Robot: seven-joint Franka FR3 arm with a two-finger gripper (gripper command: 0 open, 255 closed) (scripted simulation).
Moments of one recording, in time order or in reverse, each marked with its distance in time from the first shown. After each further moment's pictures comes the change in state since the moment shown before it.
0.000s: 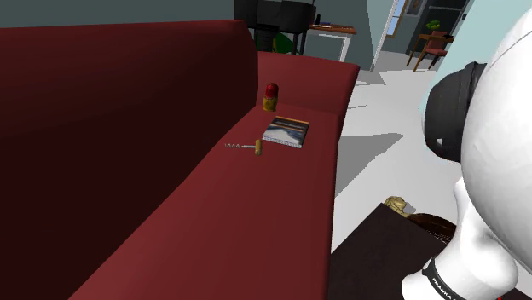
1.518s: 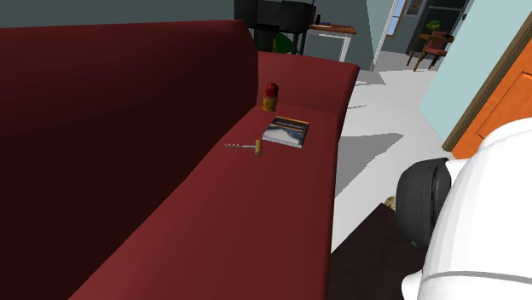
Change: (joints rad) arm 0.231 0.268 -0.082 0.255 -0.114 0.012 0.090
